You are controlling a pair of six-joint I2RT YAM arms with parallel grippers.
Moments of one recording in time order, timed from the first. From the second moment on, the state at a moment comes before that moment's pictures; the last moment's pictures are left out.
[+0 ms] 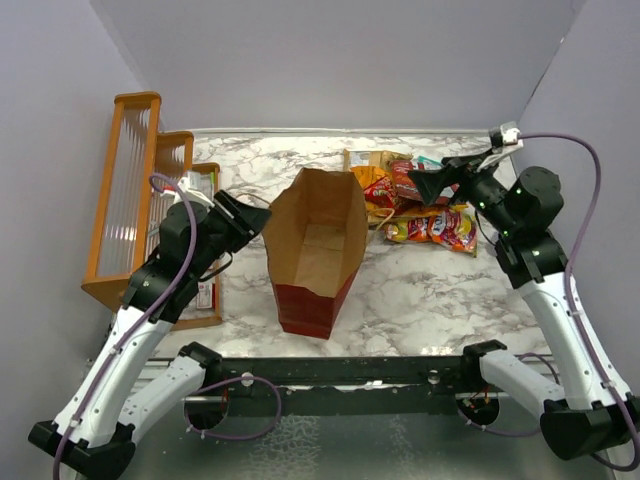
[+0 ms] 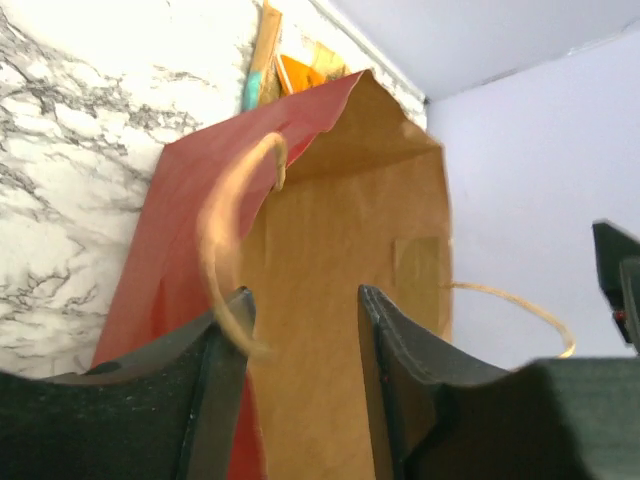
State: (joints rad) left arm -0.45 0.77 0.96 -0.53 -0.01 -1.00; right arm 0.21 0.95 1.02 -0.03 -0.36 0.25
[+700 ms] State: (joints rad) left arm -0.45 0.72 1.48 -0.75 -0.32 -0.55; right arm 0.21 0.82 1.49 -0.50 -0.27 0.16
